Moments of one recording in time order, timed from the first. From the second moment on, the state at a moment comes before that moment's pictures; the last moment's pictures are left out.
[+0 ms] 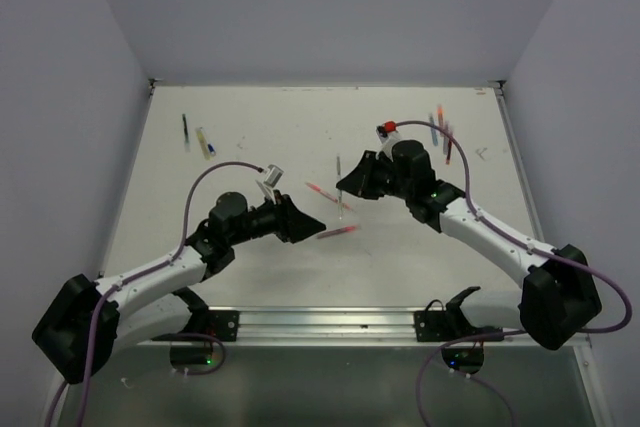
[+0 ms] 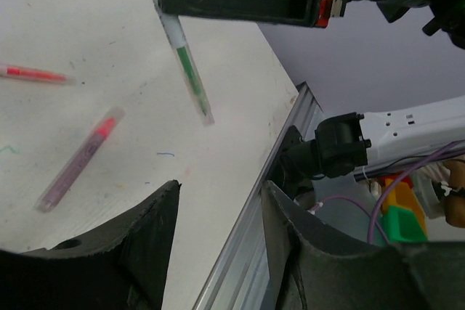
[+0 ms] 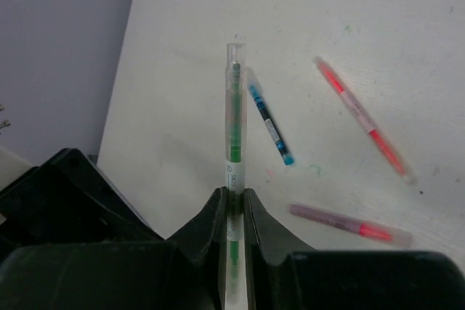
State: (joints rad) left arm -0.66 1.01 0.38 0.45 0.49 -0.76; right arm 0.57 1.27 0.86 -0.08 -0.24 0.68
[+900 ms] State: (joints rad) left arm -0.76 1.21 0.40 0.64 0.33 -0.81; right arm 0.58 1.27 0.69 0.31 -0.44 0.93
